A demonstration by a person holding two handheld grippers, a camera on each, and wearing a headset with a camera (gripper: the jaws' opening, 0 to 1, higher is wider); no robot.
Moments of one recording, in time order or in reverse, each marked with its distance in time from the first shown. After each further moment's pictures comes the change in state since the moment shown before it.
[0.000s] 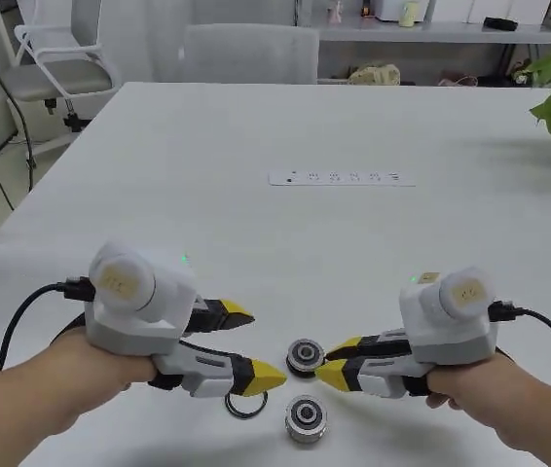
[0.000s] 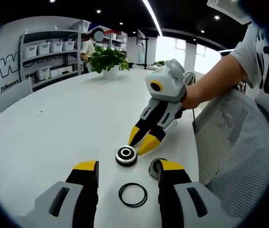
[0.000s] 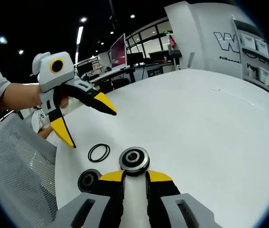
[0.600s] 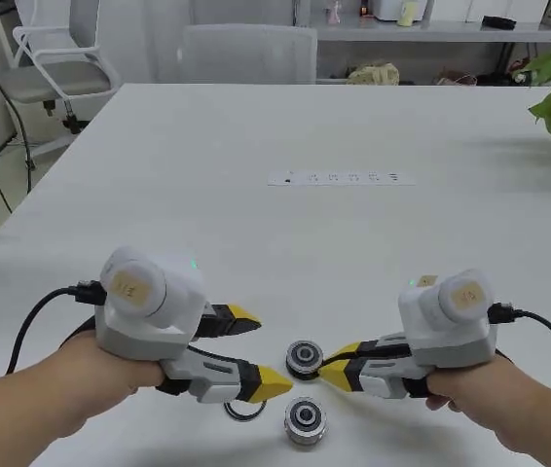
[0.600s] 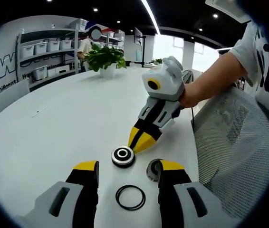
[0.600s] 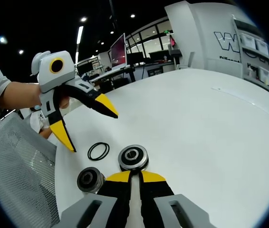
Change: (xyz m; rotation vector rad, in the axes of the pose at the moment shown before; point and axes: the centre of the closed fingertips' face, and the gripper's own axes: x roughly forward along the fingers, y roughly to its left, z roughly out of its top) left arm 0.009 -0.005 0.000 0.012 0.016 -0.021; right arm -0.001 -0.002 -0.002 0.005 0.001 0.003
